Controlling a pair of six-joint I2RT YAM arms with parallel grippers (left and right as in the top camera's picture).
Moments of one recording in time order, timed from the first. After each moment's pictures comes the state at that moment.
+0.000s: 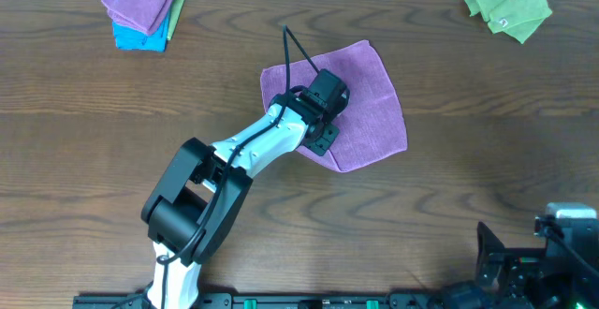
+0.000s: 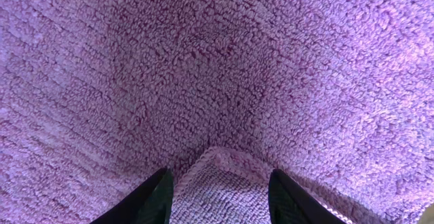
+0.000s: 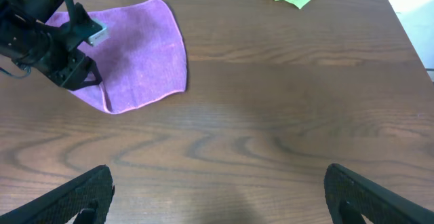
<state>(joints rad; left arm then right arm) -0.65 2.05 1.39 -0.58 0.02 -0.02 0.29 0.52 1.32 -1.47 0.27 0.17</state>
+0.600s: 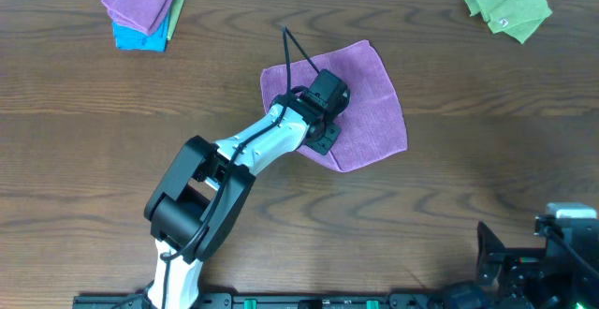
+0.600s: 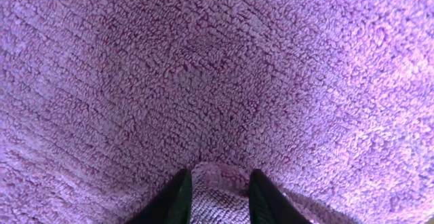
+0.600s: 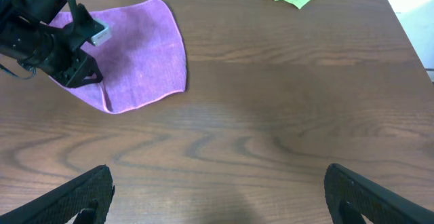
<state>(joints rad) -0.65 2.06 1.39 -0.55 0.05 -0.04 0.29 0.52 1.32 -1.47 0.27 0.17</state>
